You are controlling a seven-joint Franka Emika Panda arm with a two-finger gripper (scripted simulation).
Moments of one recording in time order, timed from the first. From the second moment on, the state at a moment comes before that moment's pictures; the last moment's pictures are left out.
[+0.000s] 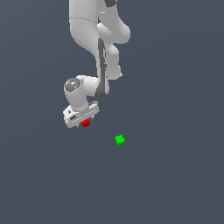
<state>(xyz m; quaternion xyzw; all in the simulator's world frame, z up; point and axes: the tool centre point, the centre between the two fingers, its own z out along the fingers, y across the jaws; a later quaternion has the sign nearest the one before) -0.085 -0.166 0.024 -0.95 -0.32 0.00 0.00</state>
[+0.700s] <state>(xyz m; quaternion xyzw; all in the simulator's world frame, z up) -0.084 -0.166 0.020 -0.95 -0.32 0.00 0.00</state>
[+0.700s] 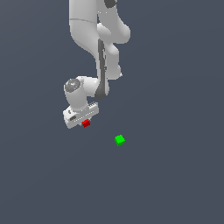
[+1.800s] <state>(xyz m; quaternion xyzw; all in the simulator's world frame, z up) -0.085 -0.166 0.109 -0.95 -0.32 0.00 0.00</state>
